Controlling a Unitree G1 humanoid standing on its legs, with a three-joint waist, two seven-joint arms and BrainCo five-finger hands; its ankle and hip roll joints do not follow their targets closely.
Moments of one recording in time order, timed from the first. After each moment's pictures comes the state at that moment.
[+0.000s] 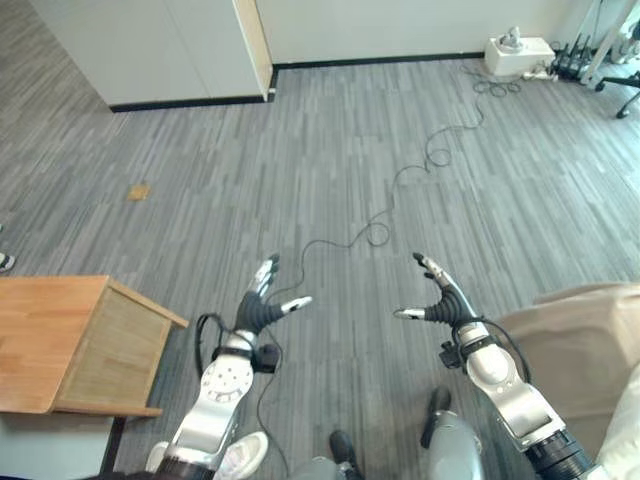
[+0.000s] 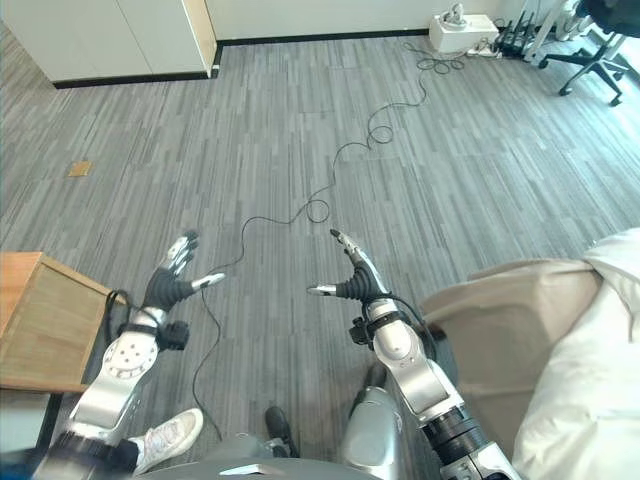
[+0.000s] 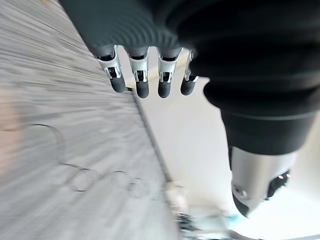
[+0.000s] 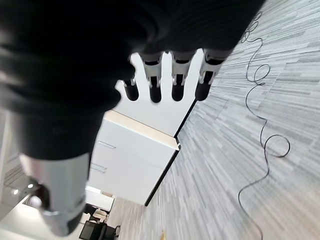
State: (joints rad) left arm 0.24 0.43 -0.05 -0.04 -0.09 -0.06 0.15; right arm -0.15 -0.36 0.38 0.03 -0.16 -0.05 -0.13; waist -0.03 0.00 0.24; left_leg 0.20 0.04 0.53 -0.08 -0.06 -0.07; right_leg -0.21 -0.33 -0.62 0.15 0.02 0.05
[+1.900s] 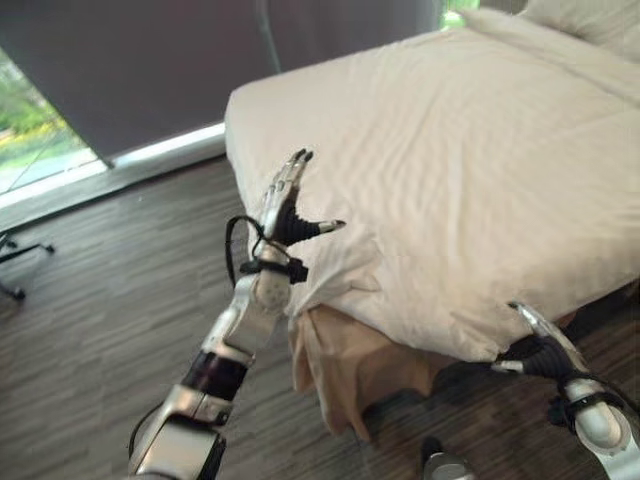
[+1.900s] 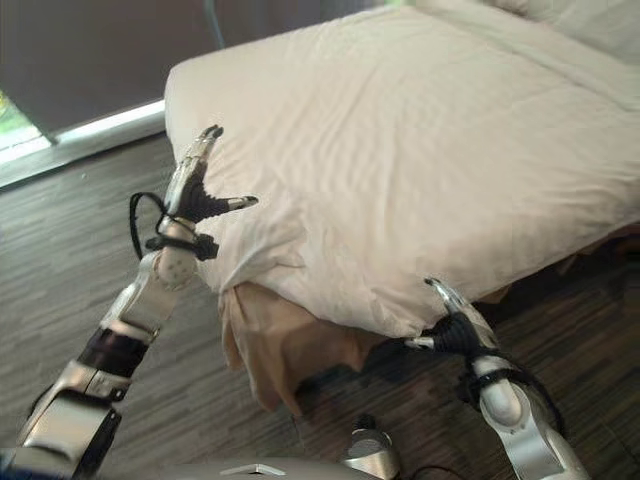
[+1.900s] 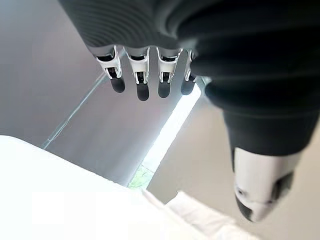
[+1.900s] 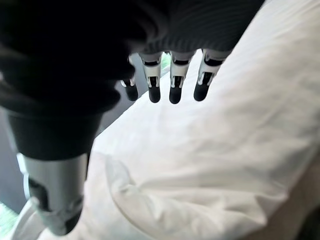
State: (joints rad) left arm -0.55 0.42 -0.27 0.25 0.51 0.04 0.35; right arm 0.31 -0.65 0.04 0.09 -0.26 -0.19 -0.12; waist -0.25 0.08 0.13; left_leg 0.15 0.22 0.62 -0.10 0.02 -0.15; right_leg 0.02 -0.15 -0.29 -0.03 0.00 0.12
